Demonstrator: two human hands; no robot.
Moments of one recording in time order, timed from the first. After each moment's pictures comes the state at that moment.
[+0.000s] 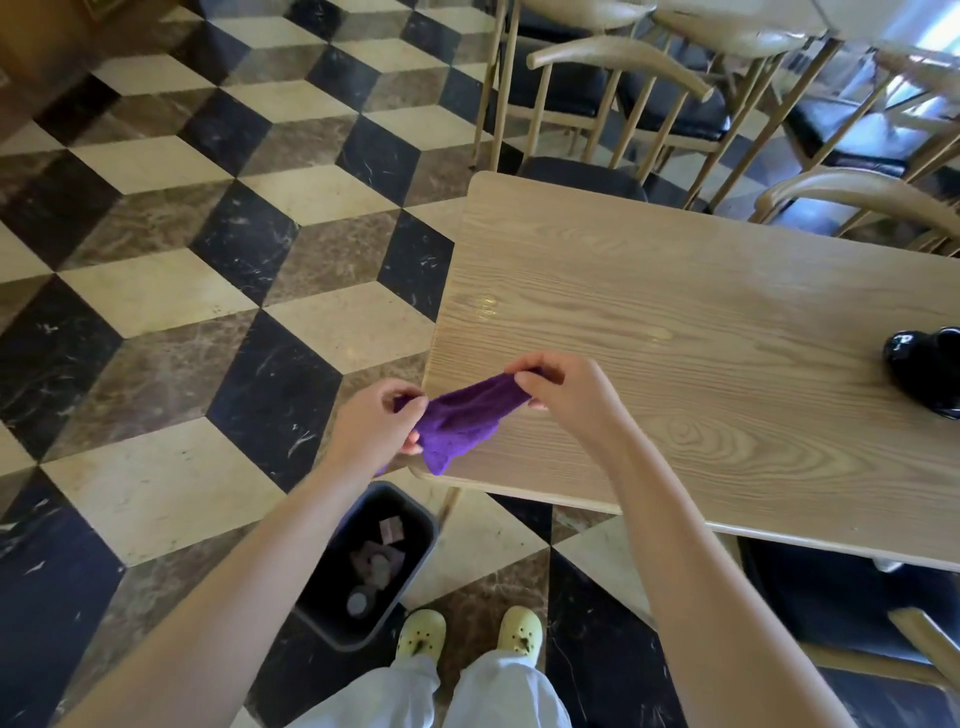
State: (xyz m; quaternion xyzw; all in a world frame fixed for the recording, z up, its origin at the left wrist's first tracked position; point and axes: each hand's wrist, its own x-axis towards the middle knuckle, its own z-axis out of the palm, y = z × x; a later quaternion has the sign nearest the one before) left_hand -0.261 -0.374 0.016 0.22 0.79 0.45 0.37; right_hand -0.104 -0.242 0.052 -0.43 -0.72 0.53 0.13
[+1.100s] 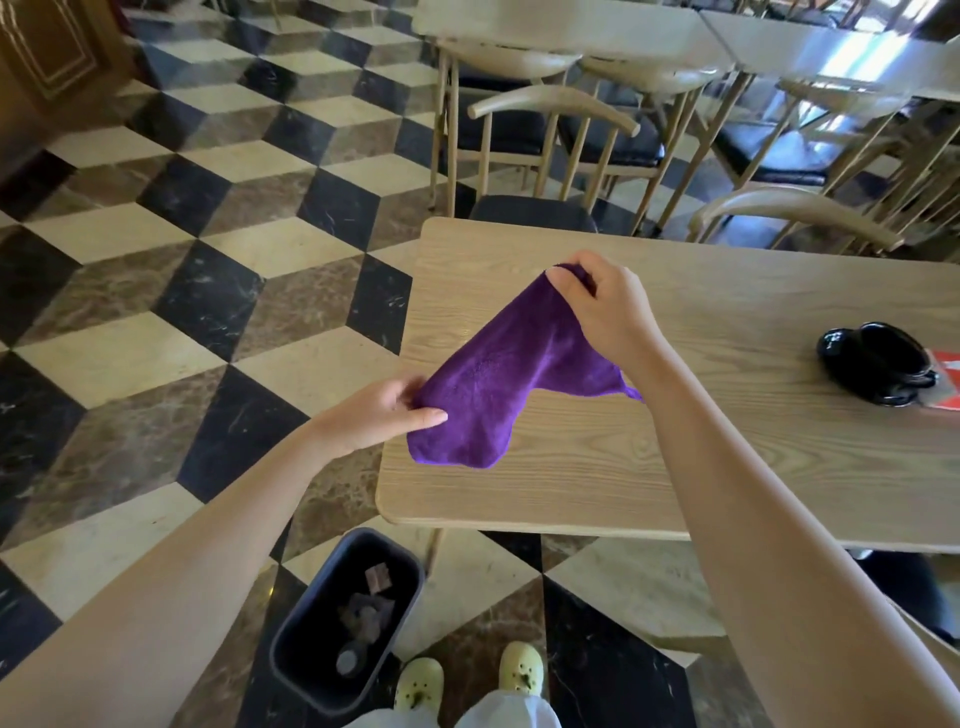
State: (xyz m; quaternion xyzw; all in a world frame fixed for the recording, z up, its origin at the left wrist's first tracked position) left_hand -0.291 -0.310 0.035 0.51 0.61 0.33 0.51; right_hand -0.087 -0.152 0.121 -0.41 -0.81 0.30 0.30
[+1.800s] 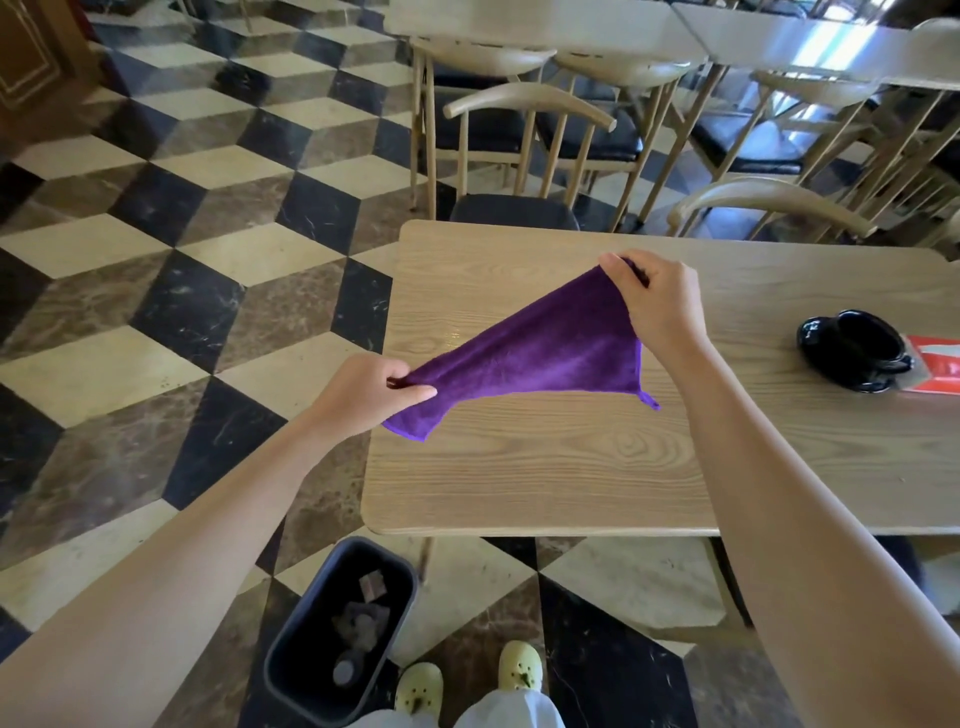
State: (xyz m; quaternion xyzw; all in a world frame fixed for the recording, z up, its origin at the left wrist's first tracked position) left_hand -0.287 -0.284 0.046 0.59 0.72 0.28 0.25; right_hand -0.036 -0.115 0.117 -0.46 -0.77 0.24 0.36
